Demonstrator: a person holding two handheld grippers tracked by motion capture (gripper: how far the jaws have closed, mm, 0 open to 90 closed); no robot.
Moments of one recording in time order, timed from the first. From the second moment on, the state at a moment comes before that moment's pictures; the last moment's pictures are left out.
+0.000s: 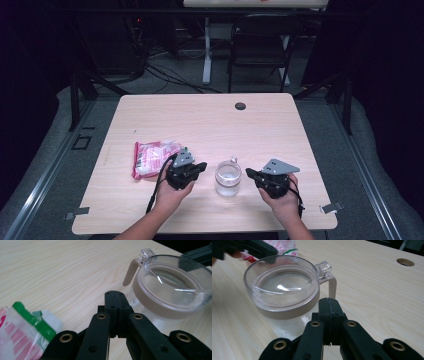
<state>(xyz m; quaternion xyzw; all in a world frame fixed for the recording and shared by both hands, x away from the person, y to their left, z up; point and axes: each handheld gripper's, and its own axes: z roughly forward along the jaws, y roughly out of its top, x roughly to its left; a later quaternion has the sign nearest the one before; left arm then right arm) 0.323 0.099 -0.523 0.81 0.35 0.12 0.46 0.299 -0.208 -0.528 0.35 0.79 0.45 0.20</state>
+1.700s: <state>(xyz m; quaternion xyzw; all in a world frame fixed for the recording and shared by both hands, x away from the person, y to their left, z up) 0.308 0.085 -0.540 0.83 0.34 0.11 0.44 0.298 -0.189 -0.549 0.30 0.83 0.42 0.19</state>
